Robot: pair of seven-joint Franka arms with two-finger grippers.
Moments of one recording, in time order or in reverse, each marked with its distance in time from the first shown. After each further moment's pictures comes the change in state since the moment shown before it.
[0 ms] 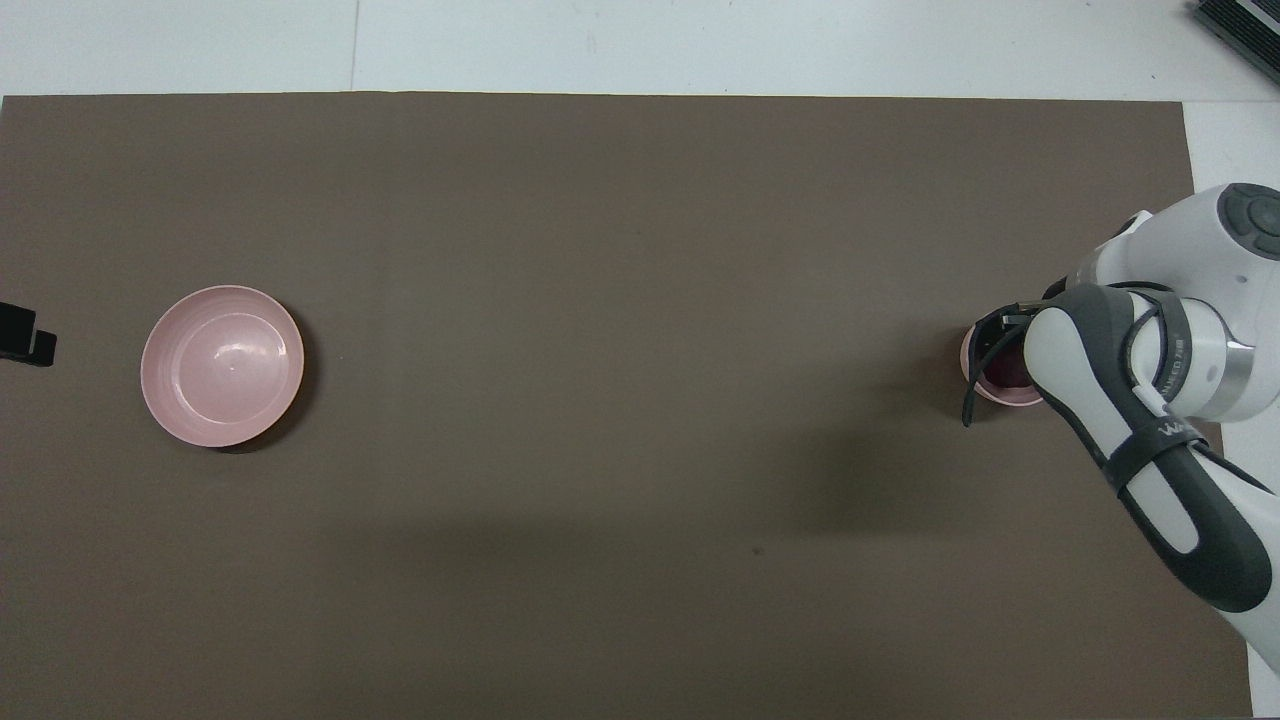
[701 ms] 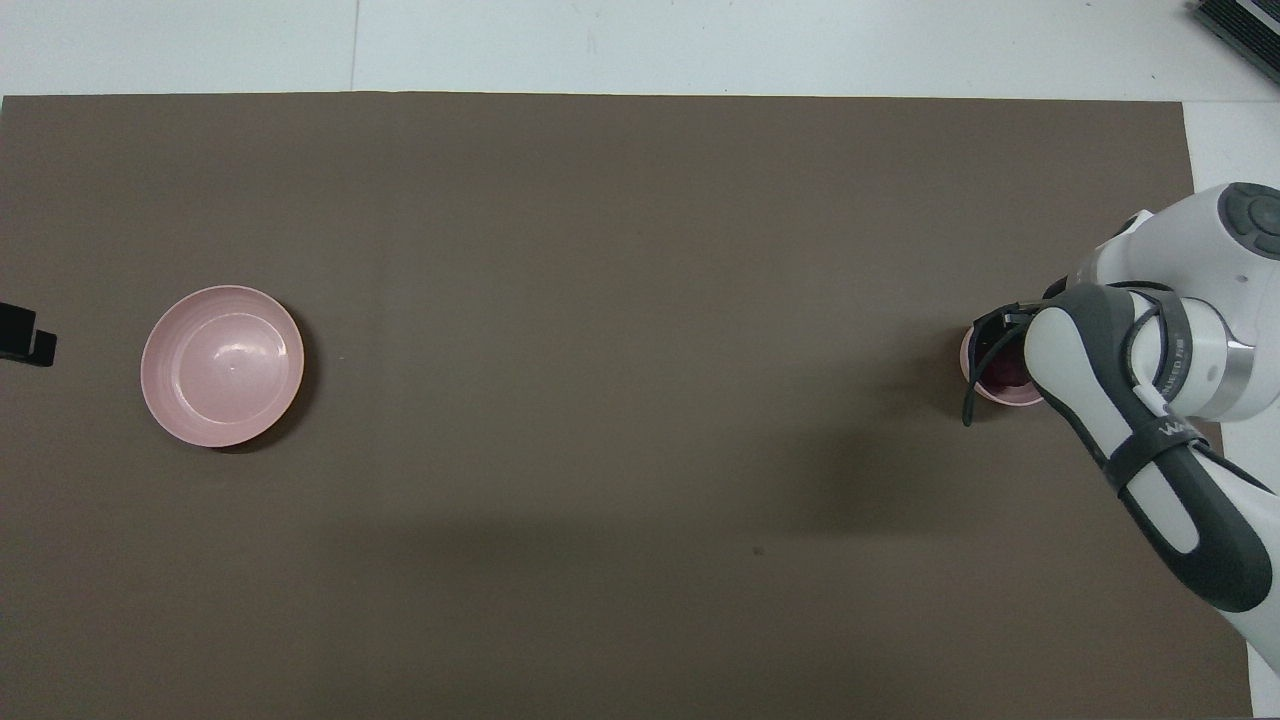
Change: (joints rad) left arm 0.000 0.000 0.000 0.000 0.000 0.000 0.000; right arm 0.000 0.001 0.000 0.002 0.000 0.000 0.000
